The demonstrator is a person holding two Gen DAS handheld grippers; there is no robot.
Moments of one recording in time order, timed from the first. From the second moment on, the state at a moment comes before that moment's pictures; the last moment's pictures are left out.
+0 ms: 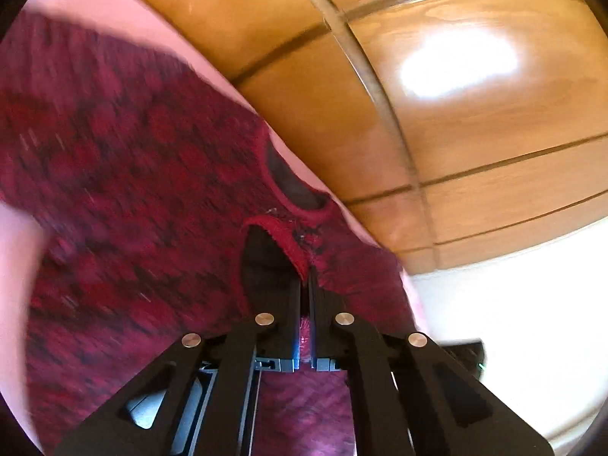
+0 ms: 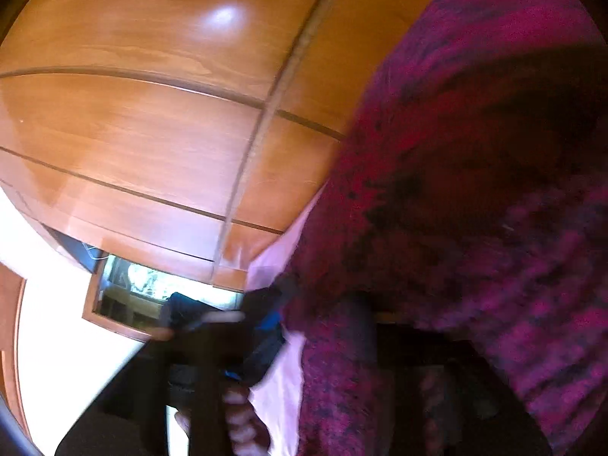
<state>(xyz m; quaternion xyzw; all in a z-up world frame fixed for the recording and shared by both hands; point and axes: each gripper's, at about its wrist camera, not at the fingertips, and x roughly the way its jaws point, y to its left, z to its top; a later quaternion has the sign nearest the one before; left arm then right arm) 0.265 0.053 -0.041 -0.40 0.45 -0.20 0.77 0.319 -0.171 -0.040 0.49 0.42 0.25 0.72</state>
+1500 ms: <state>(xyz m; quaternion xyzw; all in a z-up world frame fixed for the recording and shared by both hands) 0.250 0.084 -0.011 -0.12 0.39 -0.04 0.91 0.354 -0.172 -0.038 0.01 0.44 0.01 0.90</state>
